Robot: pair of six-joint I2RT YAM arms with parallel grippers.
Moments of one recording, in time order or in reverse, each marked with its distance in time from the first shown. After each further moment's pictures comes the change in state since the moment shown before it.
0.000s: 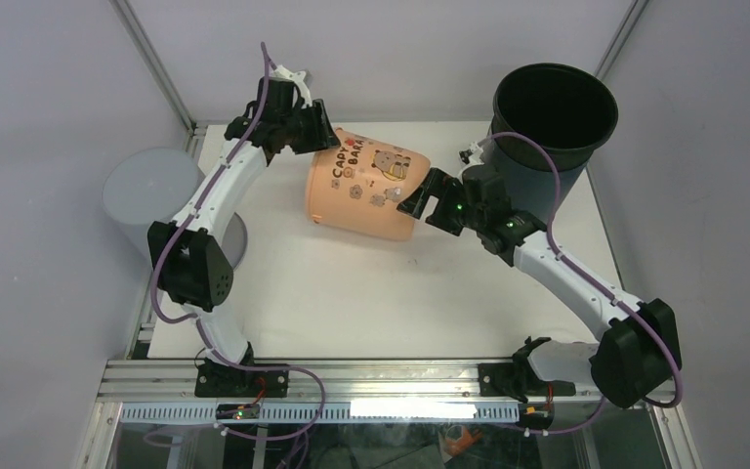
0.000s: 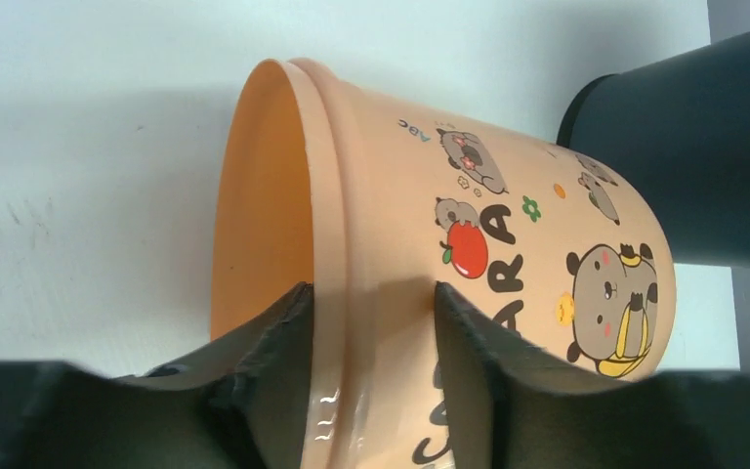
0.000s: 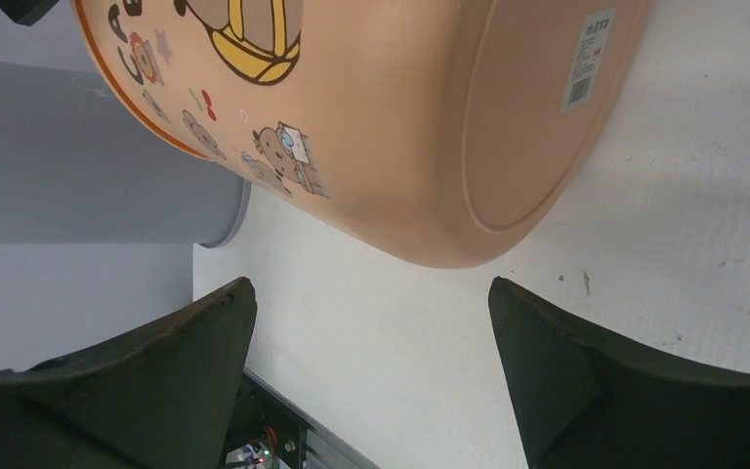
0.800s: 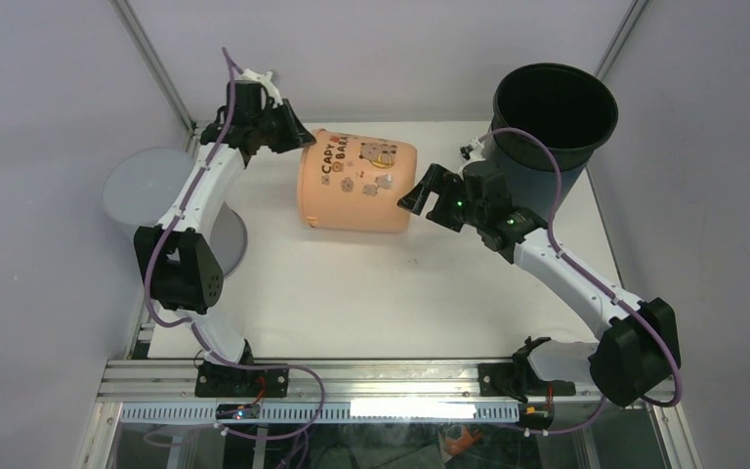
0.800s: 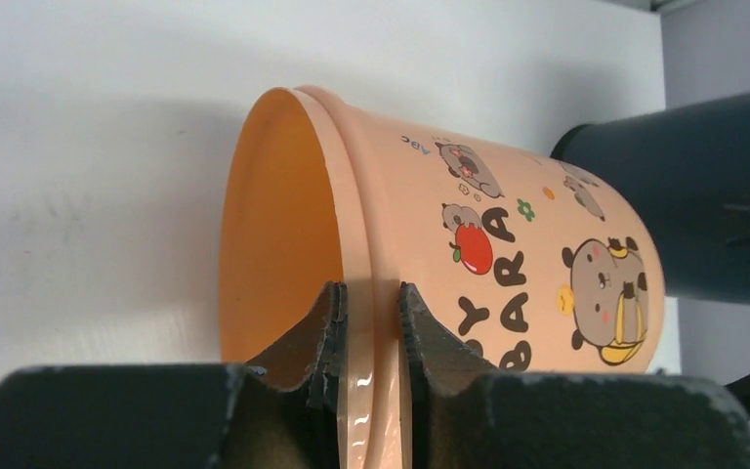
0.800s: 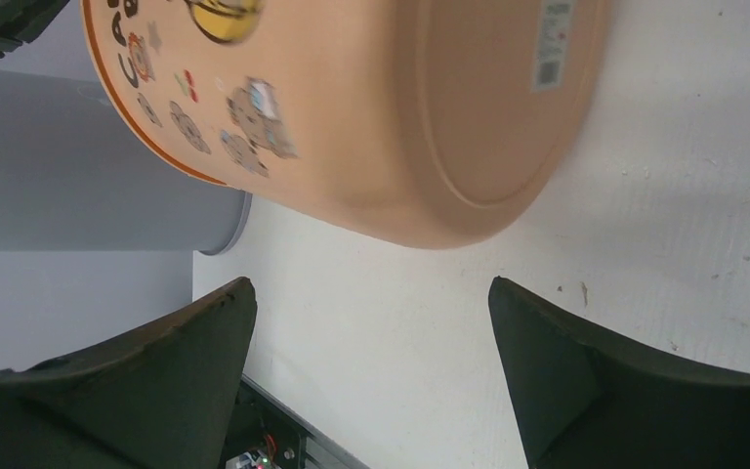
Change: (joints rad) left arm 0.071 -0.043 -0.063 0.043 0.039 -0.022; right arm -0.003 0.014 0.025 -0.008 0.009 -0.010
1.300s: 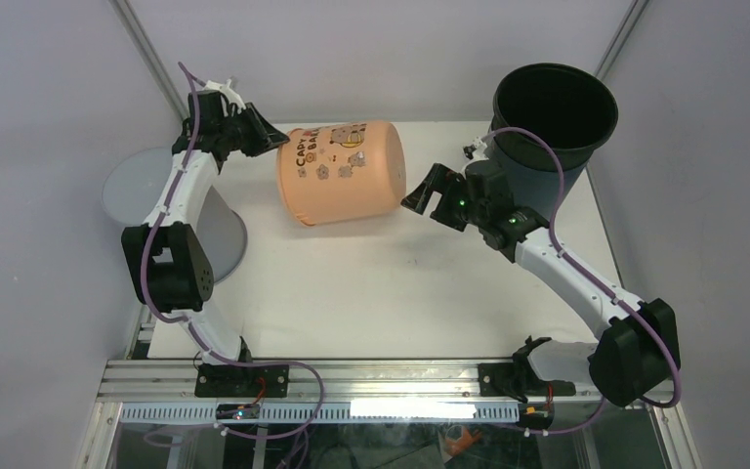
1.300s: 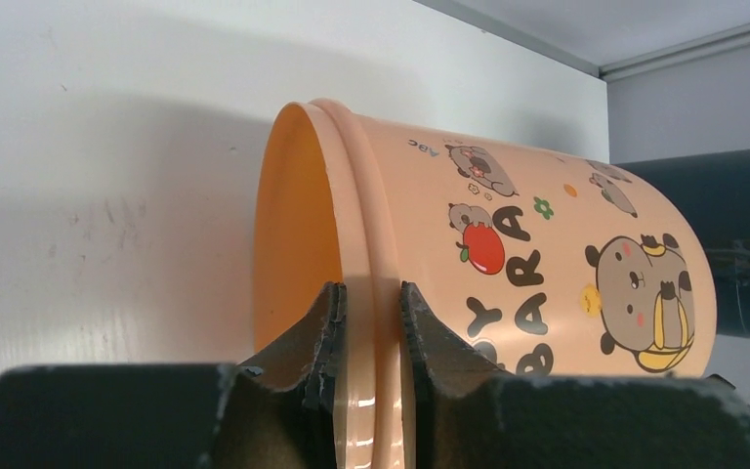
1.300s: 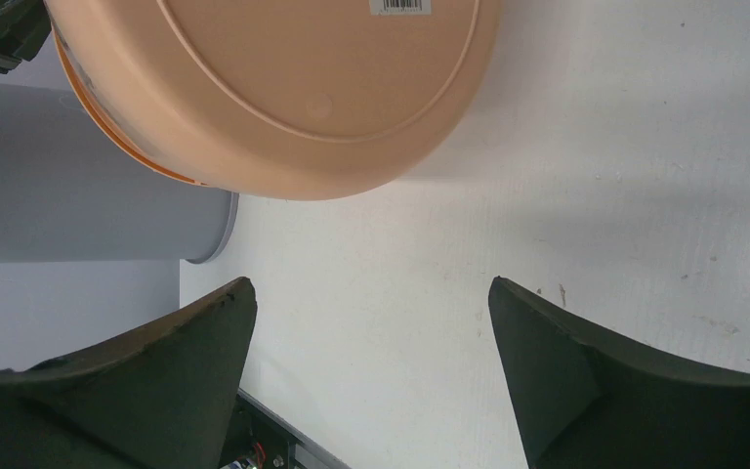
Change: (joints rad) left arm 0.226 -0.008 -0.145 0.177 0.232 -0.087; right arm -0.019 0.000 0.003 -0.016 0.015 -0.021
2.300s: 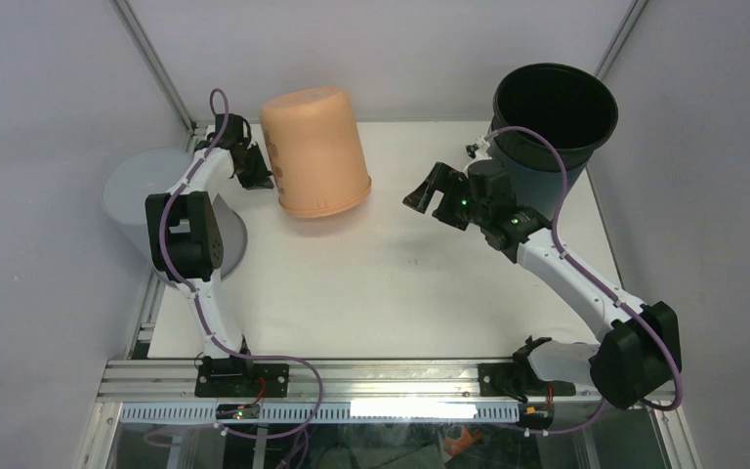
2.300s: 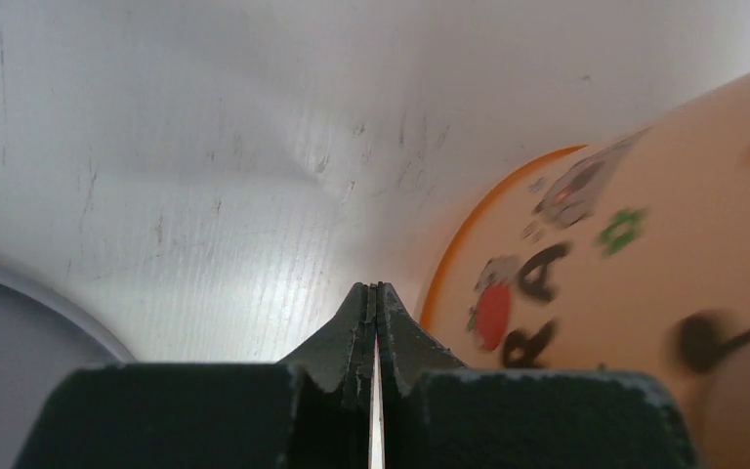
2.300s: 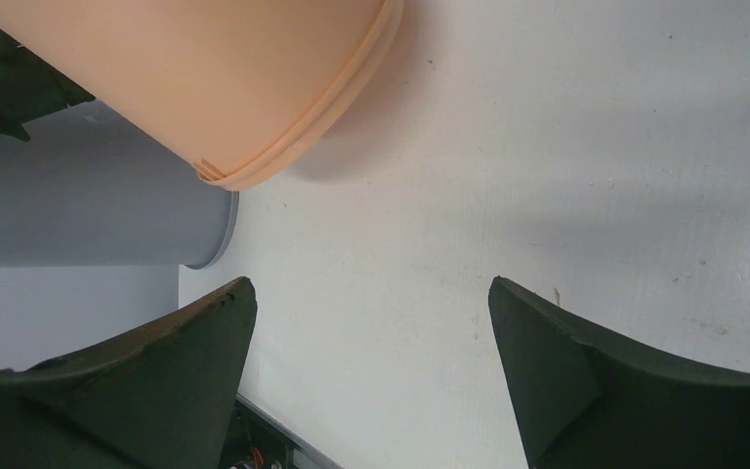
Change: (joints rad) left arm 0.005 0.249 0.038 -0.217 -0.371 0.150; right arm -0.007 -0.013 0.000 -0.002 0.008 -0.006
